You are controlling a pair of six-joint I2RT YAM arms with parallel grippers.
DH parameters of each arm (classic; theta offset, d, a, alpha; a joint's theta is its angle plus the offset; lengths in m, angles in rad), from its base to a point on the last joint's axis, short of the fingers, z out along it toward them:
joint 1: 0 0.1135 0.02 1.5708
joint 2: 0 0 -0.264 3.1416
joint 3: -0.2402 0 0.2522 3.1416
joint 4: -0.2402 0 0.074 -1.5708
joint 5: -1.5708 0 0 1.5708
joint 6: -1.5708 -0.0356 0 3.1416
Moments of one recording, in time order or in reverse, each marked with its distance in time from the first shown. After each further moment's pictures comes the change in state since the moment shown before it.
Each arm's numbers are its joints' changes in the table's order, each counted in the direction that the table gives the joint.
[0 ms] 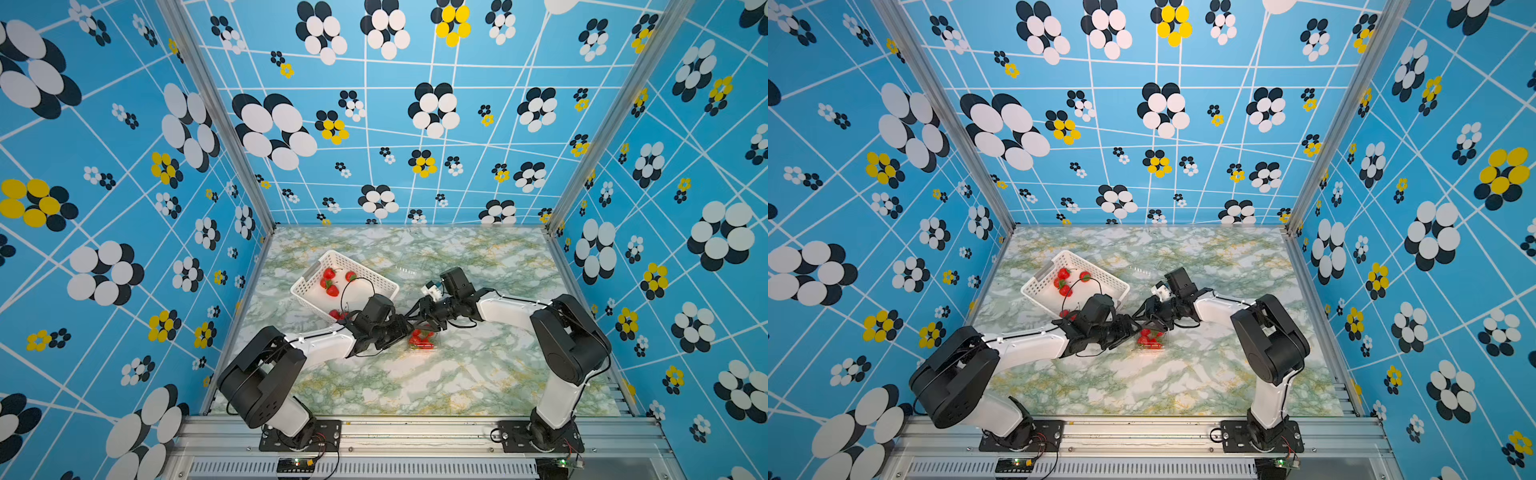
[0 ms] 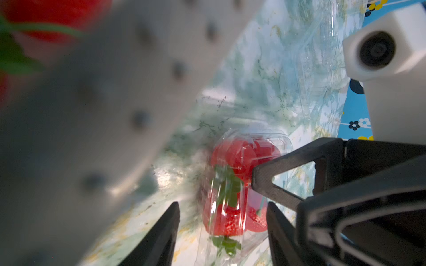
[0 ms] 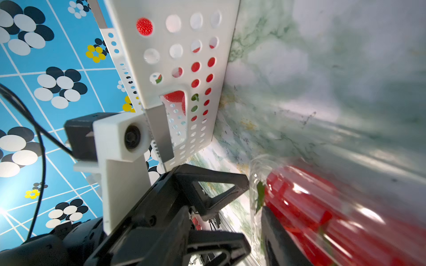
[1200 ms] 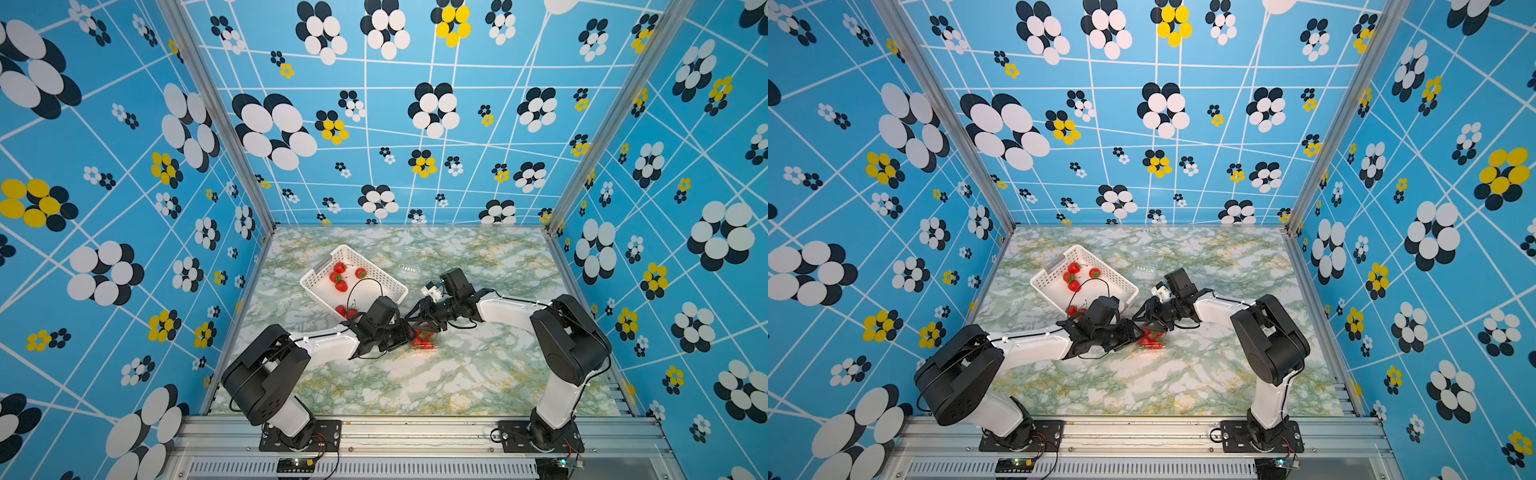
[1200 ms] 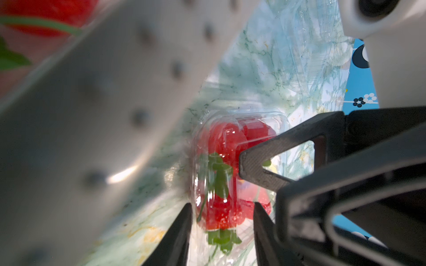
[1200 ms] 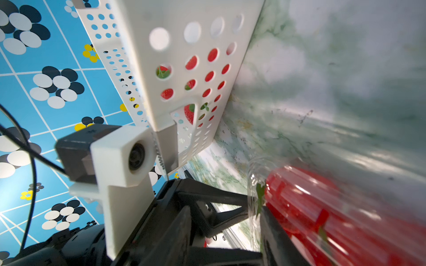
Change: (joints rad) left arm -0.033 -0.013 0.007 0.015 -0.029 -0.054; right arm 0.002 0.003 0.008 0.000 -0.006 0.004
